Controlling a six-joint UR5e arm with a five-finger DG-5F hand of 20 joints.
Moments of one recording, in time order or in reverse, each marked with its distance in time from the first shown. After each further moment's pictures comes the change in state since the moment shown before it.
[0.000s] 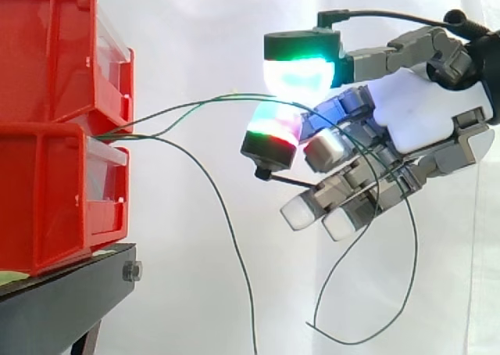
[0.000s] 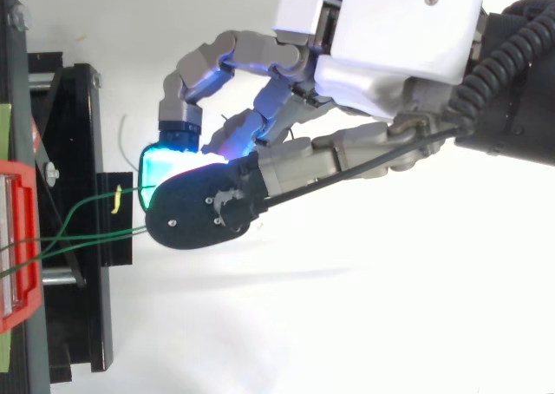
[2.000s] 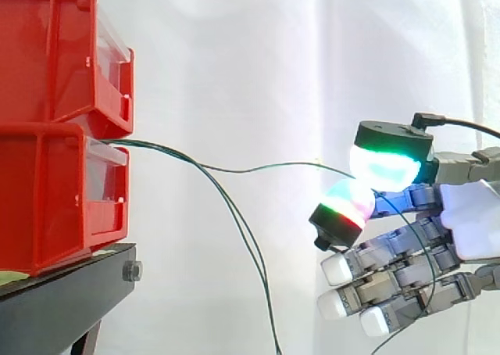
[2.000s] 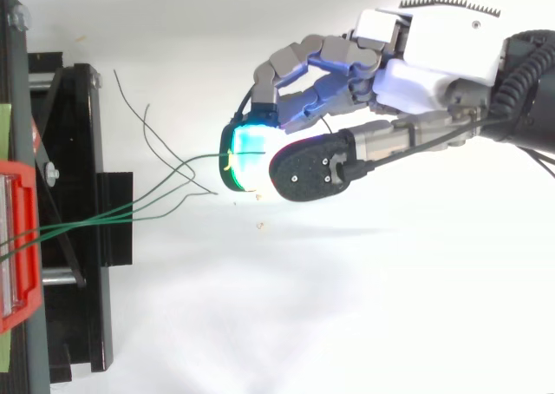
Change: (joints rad) arm -0.012 0.153 -0.596 0.659 0.003 0.036
